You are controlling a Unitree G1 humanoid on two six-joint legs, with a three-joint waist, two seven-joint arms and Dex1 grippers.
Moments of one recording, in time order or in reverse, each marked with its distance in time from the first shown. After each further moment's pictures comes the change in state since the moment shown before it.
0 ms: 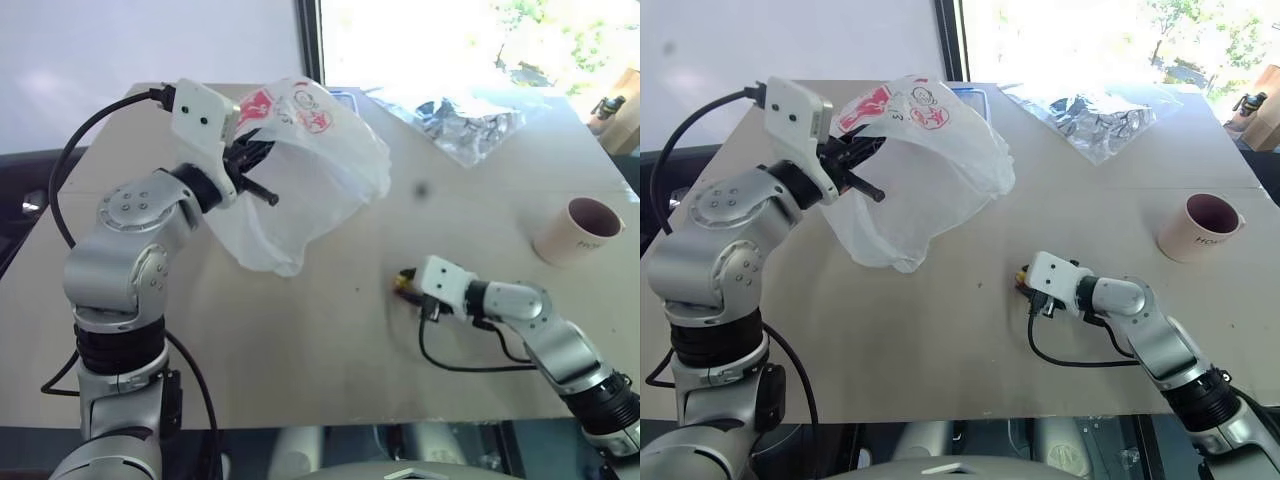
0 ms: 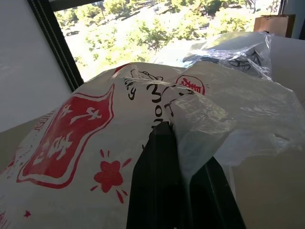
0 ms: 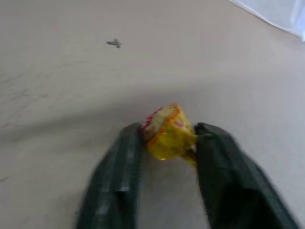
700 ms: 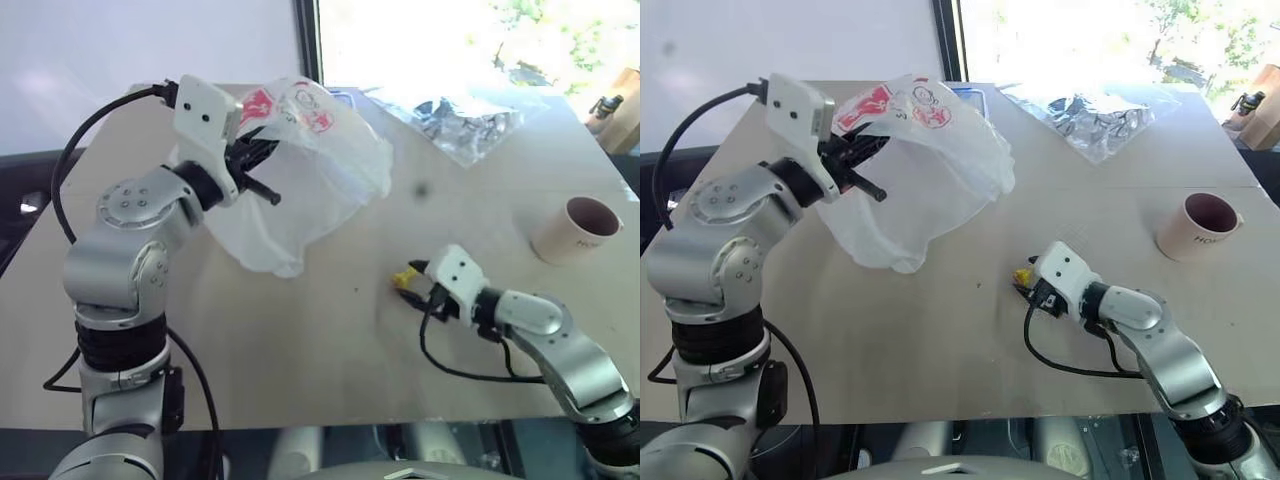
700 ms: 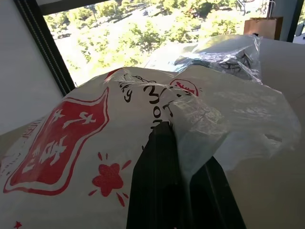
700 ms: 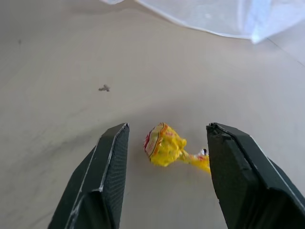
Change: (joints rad) left arm -0.017 -0.002 0.001 0.005 0.002 0.005 -0.032; right arm 0.097 0.045 -0.080 -0.216 0.133 0.216 -0.116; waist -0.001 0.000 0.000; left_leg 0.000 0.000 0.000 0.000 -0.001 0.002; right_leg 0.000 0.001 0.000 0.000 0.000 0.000
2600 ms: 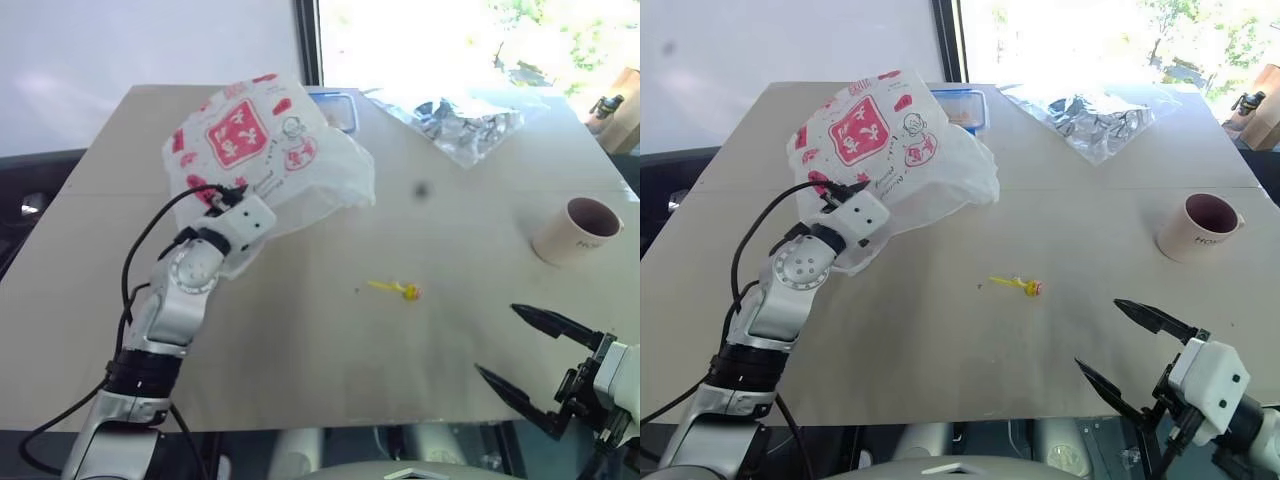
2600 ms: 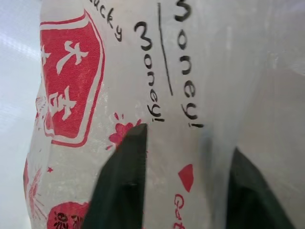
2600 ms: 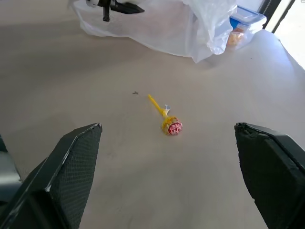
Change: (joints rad) left arm 0.275 0.027 -0.240 0.442 0.716 -0.776 0.136; right arm 0.893 0.074 -0.704 -0.379 0.333 -0.482 0.256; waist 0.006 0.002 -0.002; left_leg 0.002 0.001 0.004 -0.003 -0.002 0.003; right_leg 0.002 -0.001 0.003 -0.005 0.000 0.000
